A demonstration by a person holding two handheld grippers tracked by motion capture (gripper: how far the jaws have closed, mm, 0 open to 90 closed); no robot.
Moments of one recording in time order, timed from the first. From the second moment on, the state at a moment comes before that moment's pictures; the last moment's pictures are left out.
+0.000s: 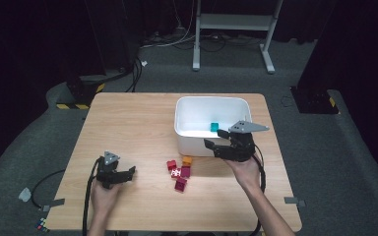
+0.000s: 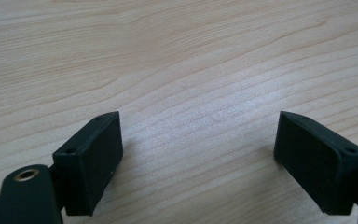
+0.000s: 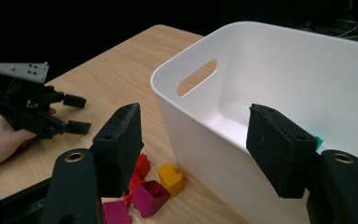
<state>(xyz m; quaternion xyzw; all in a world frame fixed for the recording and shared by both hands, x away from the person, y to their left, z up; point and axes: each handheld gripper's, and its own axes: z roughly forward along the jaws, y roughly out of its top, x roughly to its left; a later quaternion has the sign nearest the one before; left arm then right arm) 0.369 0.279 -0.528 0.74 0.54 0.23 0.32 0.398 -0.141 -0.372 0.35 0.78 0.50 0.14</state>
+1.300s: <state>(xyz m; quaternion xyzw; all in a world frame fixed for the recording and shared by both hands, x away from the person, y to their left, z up) 0.369 0.278 -0.529 0.74 0.54 0.23 0.33 0.346 -0.085 -0.482 0.31 0.83 0.45 0.09</state>
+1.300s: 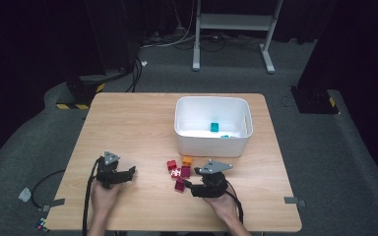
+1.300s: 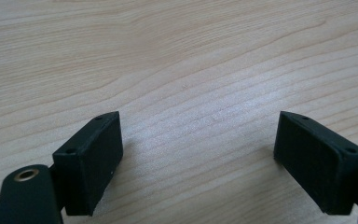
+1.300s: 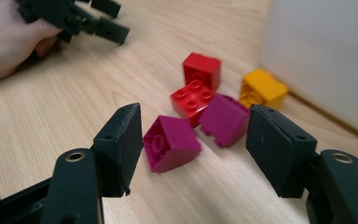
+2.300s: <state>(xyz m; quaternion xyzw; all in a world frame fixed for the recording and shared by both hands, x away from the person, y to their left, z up) 0.369 0.278 -0.529 0.74 0.54 0.23 0.33 0.351 -0.044 -0.523 0.30 0.87 0.39 0.10</state>
